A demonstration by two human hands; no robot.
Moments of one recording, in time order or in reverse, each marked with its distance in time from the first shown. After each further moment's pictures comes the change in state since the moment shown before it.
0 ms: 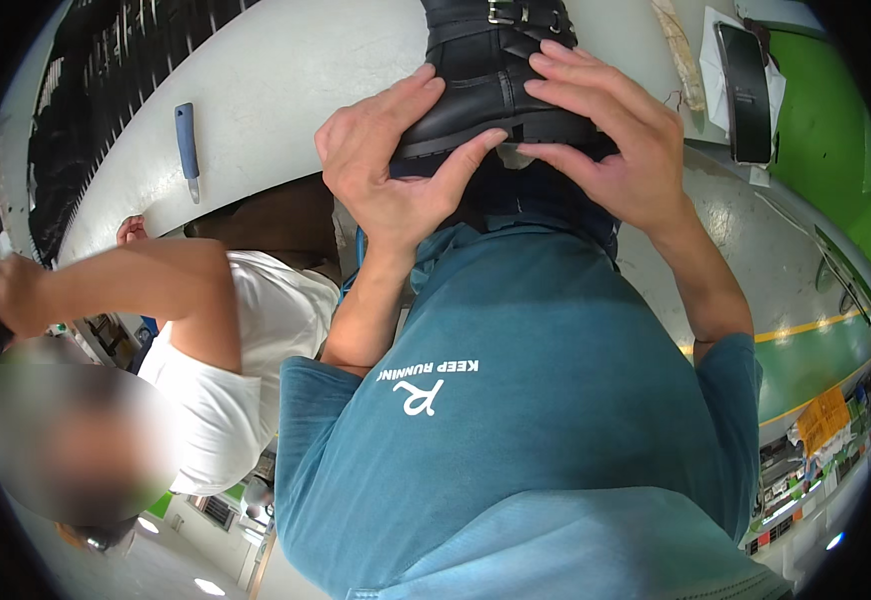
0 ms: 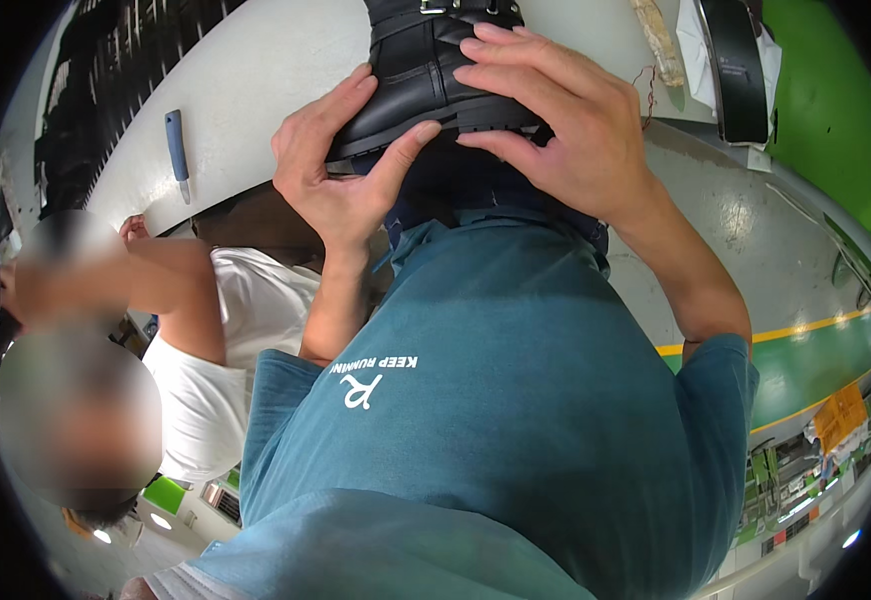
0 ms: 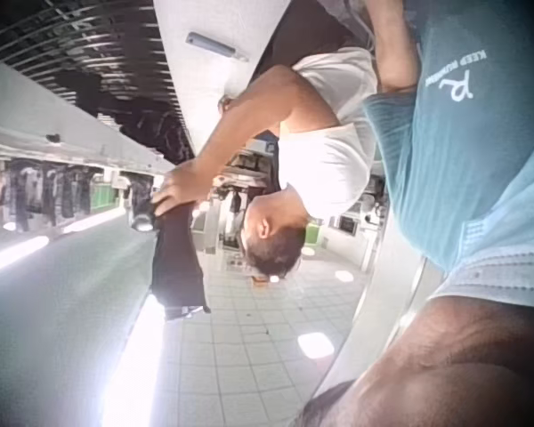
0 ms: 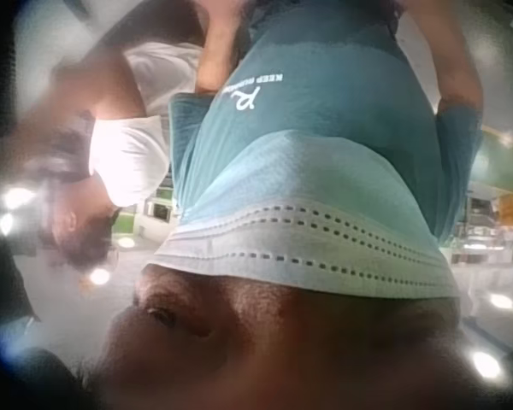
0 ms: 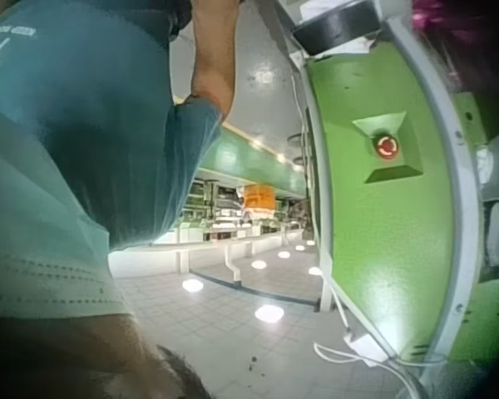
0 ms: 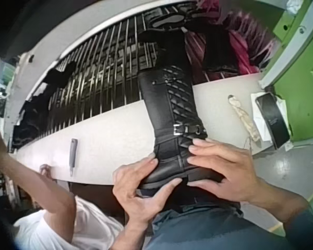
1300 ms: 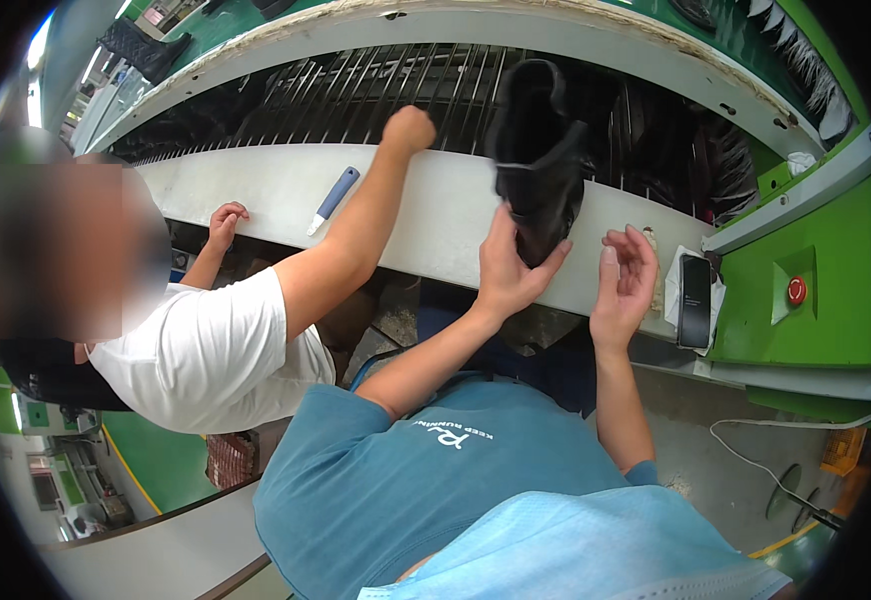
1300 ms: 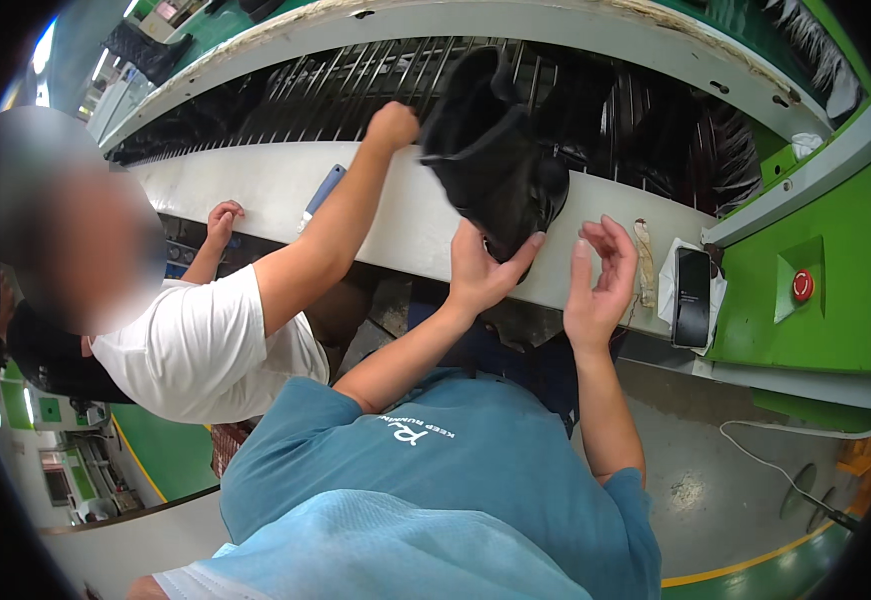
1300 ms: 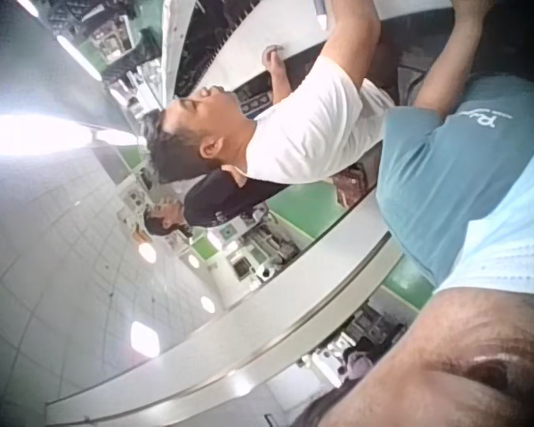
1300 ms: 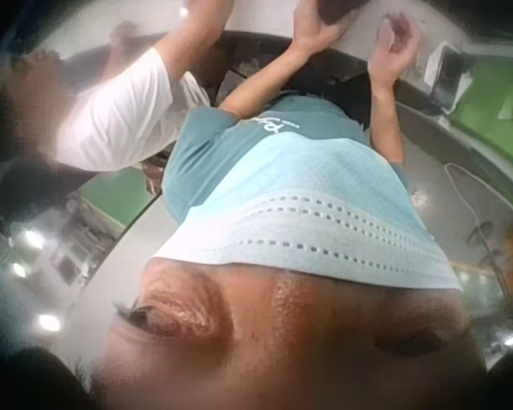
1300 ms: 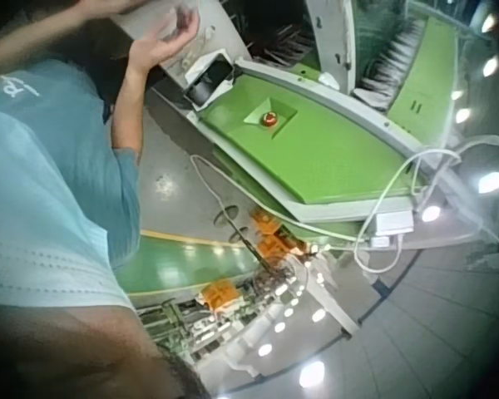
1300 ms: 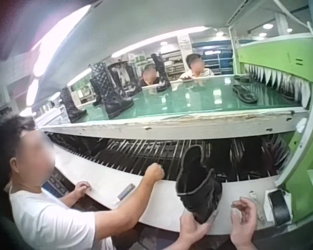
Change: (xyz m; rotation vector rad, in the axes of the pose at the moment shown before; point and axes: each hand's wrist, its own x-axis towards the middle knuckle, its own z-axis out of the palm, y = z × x) left_hand 0.030 0.028 0.036 -0.376 0.252 -0.163; right_hand 0.019 -0.023 0.020 0.612 0.517 0.122
